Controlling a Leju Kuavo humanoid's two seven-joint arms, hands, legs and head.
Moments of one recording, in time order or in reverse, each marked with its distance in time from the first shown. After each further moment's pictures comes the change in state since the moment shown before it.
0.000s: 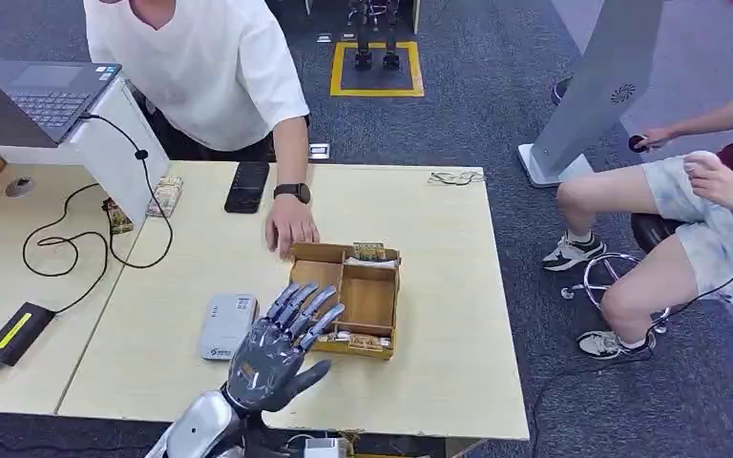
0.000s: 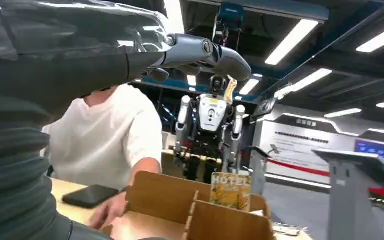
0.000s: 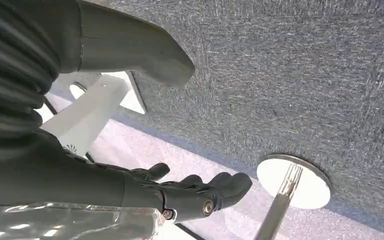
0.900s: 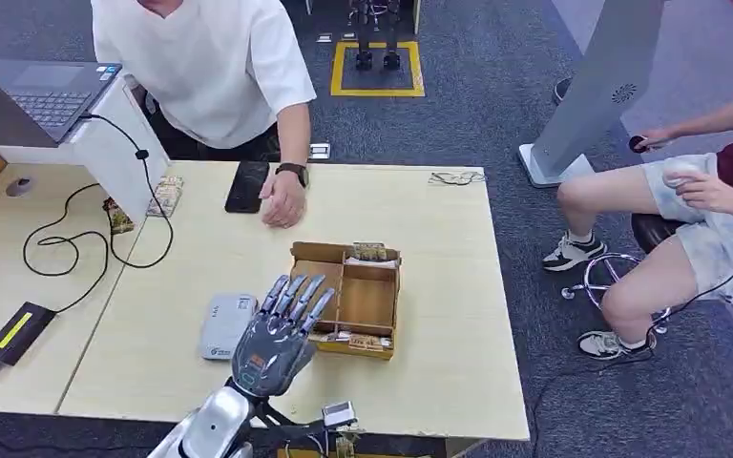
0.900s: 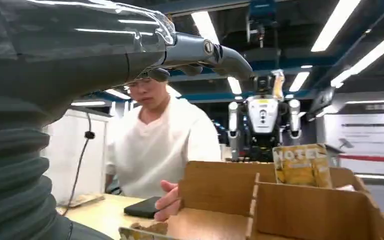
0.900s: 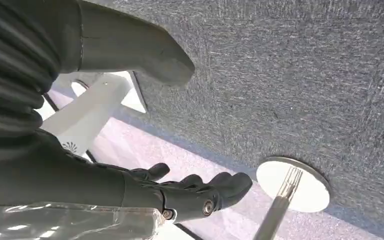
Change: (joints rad) left arm -0.043 -0.034 0.000 0.137 -0.285 0.042 0.318; right arm 0.001 -0.011 0.024 0.021 0.000 0.002 0.021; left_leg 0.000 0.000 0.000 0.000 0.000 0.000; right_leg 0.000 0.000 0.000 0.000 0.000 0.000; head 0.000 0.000
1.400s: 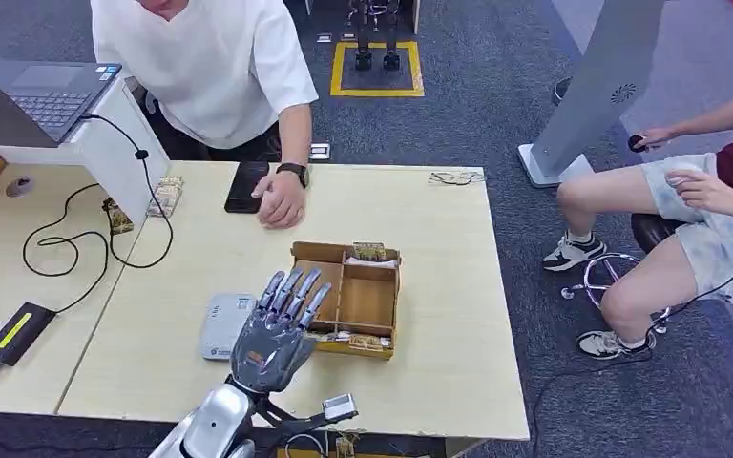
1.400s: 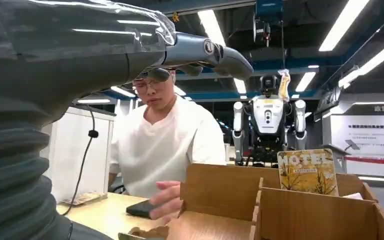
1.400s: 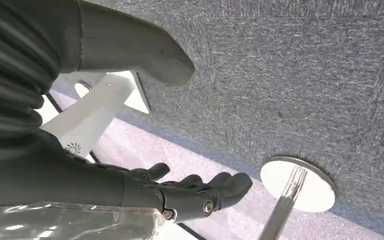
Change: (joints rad) left arm 0.003 -0.018 0.027 0.000 -0.002 -0.004 0.013; right arm 0.011 0.024 -0.006 -0.049 0.000 0.024 0.003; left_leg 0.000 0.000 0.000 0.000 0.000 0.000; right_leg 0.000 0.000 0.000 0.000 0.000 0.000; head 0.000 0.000
